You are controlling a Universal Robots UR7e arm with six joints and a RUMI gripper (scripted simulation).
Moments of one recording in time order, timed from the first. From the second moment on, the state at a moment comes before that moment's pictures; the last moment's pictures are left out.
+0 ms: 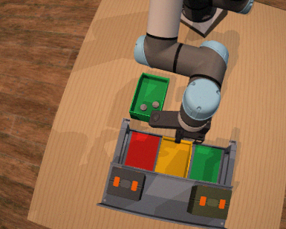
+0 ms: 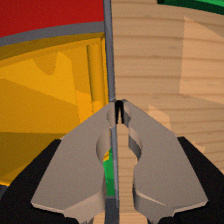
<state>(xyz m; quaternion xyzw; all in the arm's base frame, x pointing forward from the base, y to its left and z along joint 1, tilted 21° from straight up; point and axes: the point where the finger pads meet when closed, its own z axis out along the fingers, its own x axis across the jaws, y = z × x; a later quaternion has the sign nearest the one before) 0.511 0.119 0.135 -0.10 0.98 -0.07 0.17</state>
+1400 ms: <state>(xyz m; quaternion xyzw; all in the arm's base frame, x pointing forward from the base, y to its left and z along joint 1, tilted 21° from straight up) 0.506 0.120 0.141 -0.10 0.98 -0.07 0.17</state>
